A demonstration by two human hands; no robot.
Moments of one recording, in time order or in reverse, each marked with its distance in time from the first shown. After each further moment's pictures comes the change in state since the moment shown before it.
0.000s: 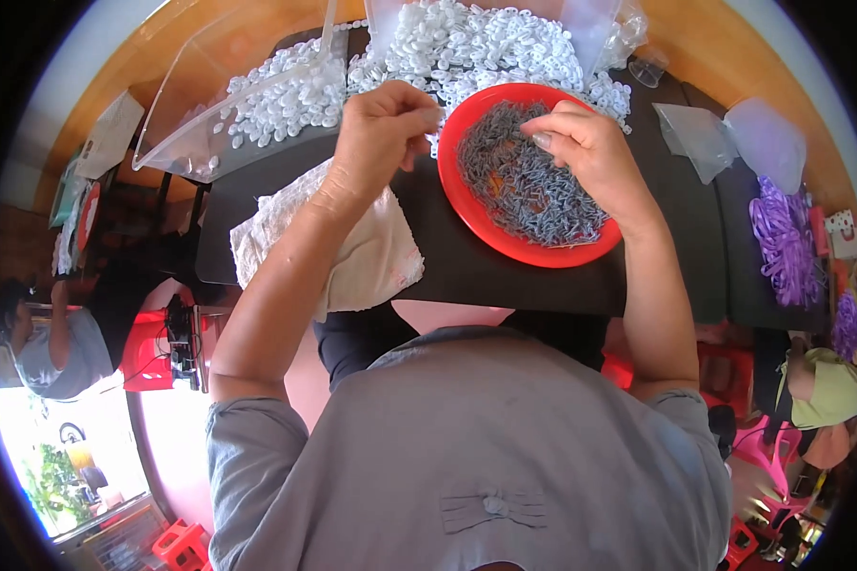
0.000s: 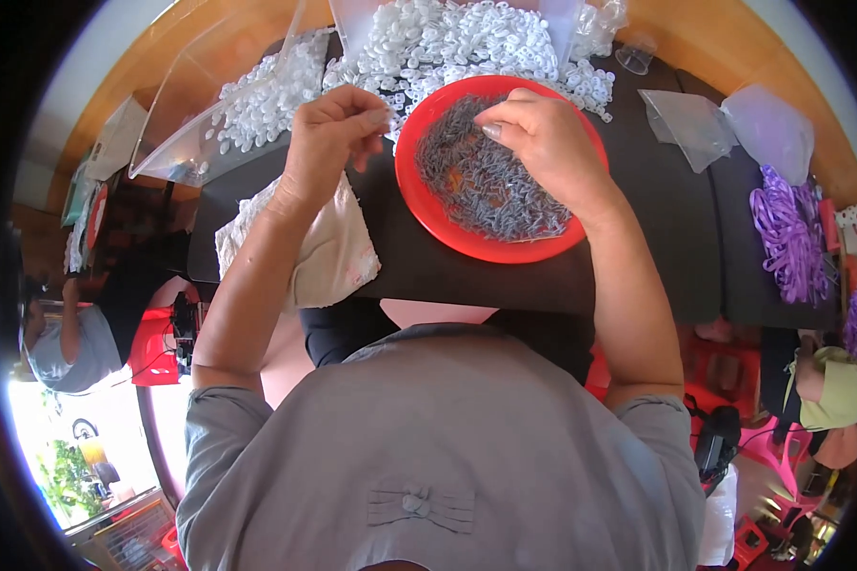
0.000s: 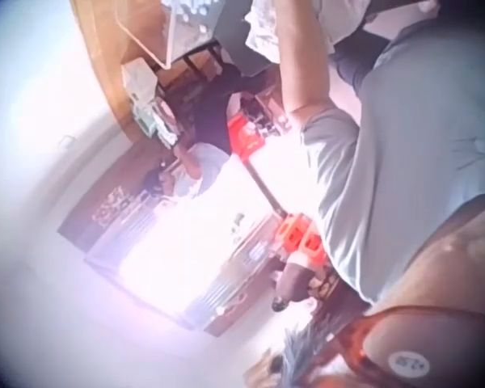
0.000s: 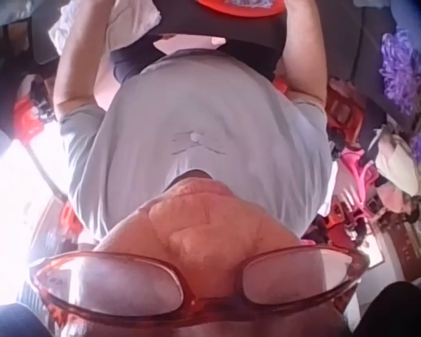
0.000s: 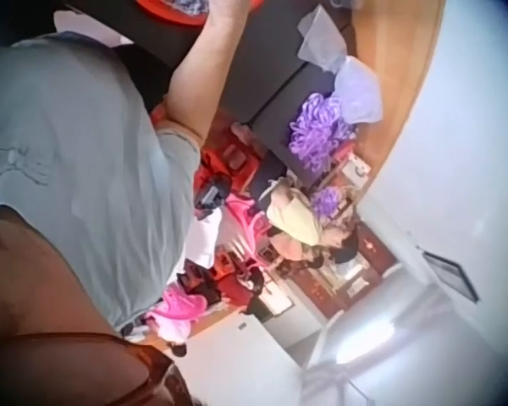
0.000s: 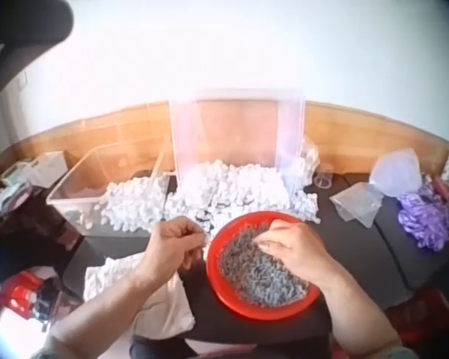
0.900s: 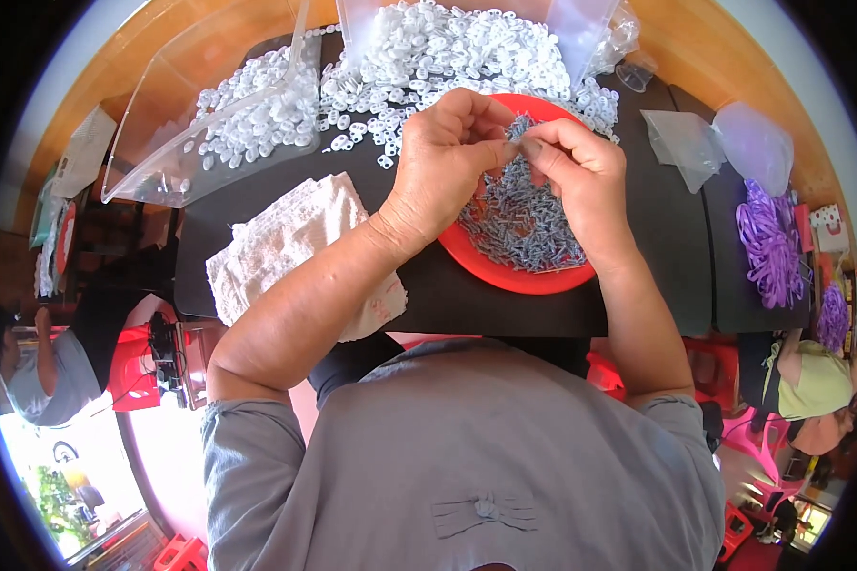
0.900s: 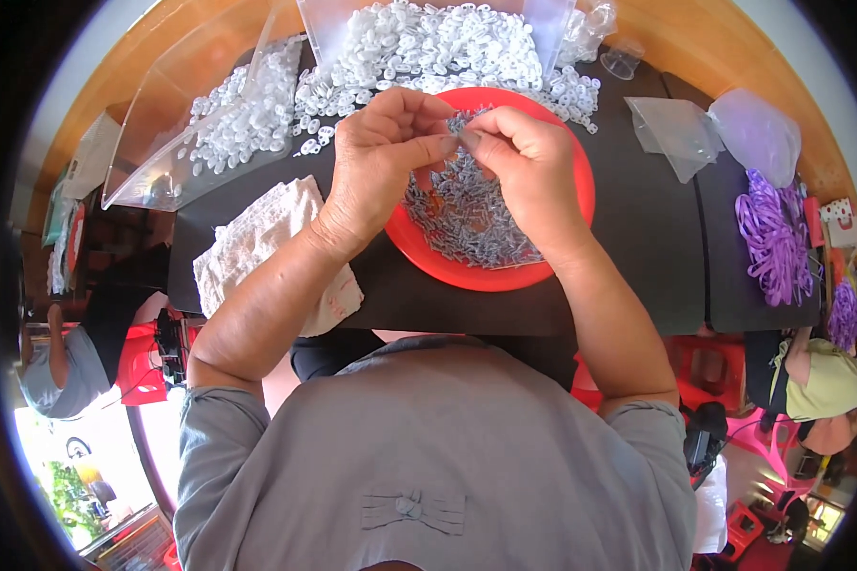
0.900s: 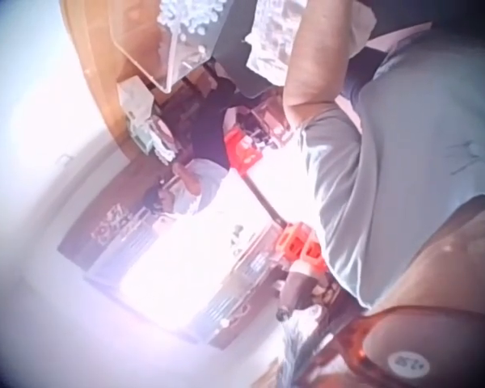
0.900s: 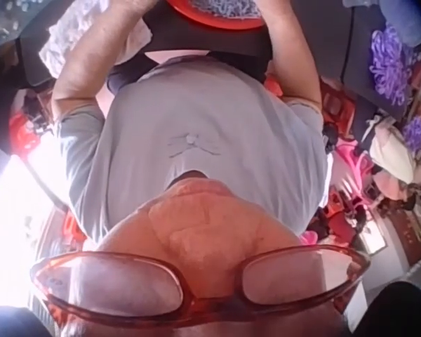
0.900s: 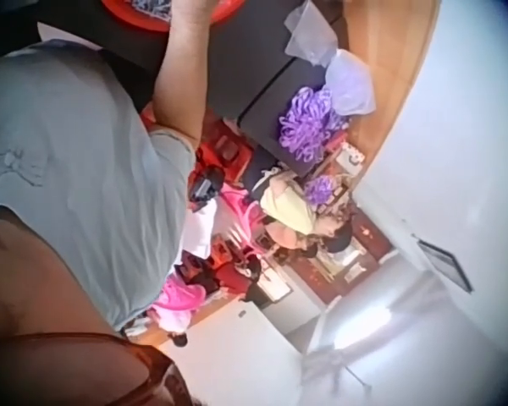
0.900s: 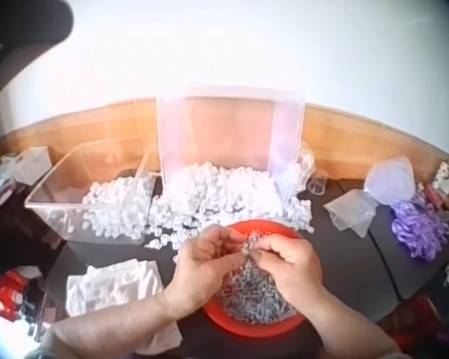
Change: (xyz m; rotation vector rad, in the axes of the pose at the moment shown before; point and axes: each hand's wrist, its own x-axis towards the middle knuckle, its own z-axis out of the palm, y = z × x) left_hand 0.003 0.007 0.063 -0.261 -0.142 0.071; right_hand -0.001 -0.021 0.016 0.323 0.234 0.230
